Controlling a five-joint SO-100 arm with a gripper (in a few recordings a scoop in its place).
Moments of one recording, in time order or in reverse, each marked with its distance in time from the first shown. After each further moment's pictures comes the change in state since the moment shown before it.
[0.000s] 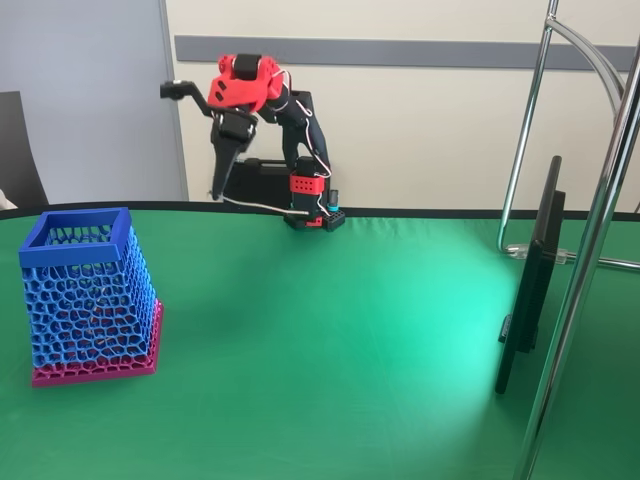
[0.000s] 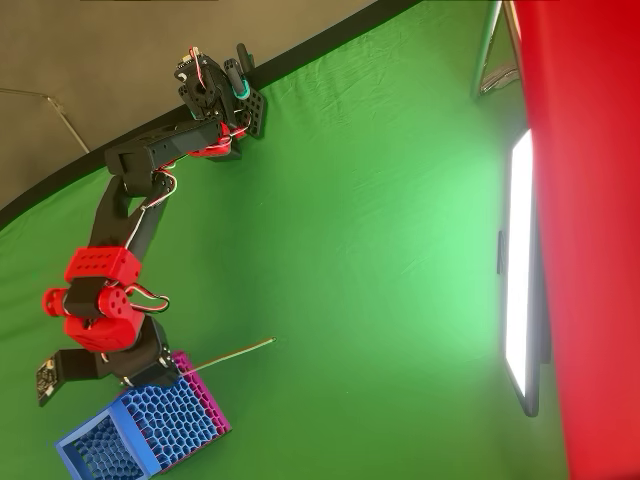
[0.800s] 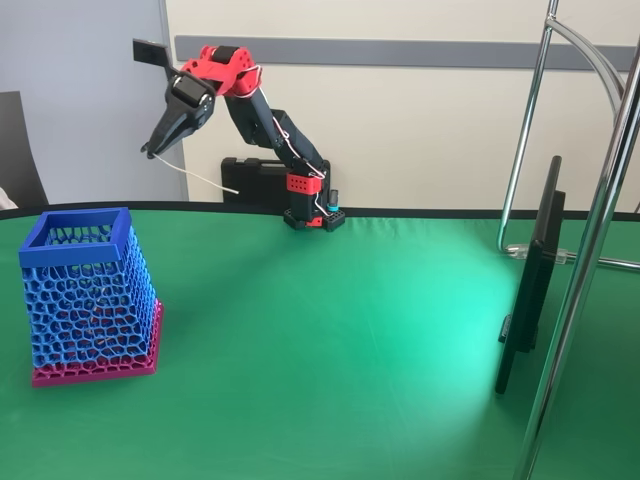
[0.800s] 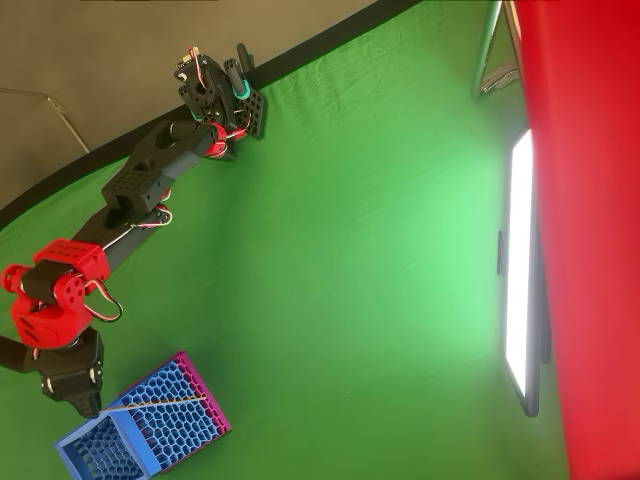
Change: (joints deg) arm 10.3 -20.7 -38.9 -0.9 -2.1
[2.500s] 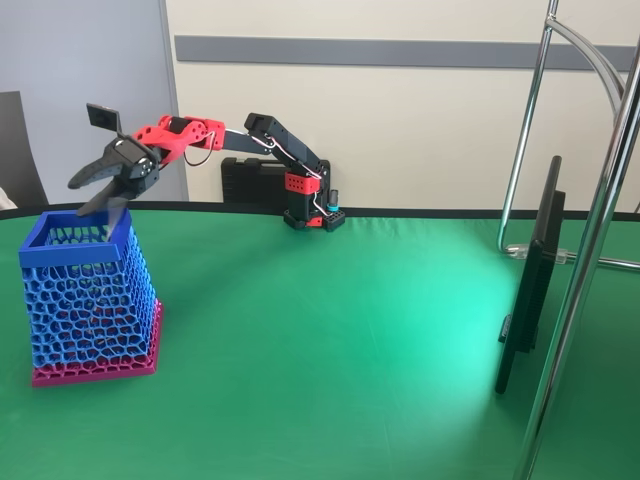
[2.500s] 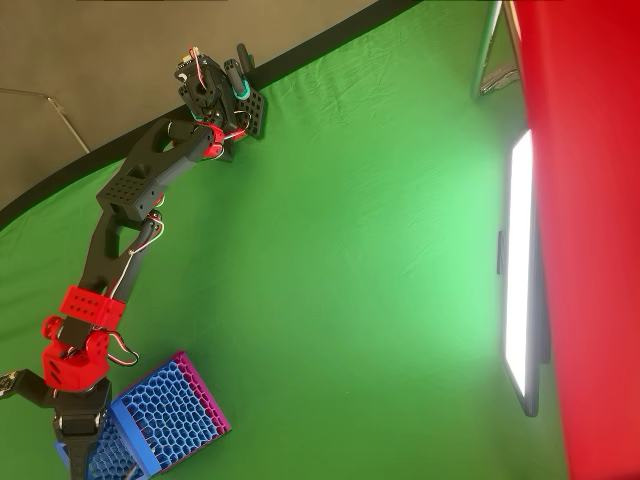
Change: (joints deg) arm 5.0 -4.0 32.9 -47.5 5.4
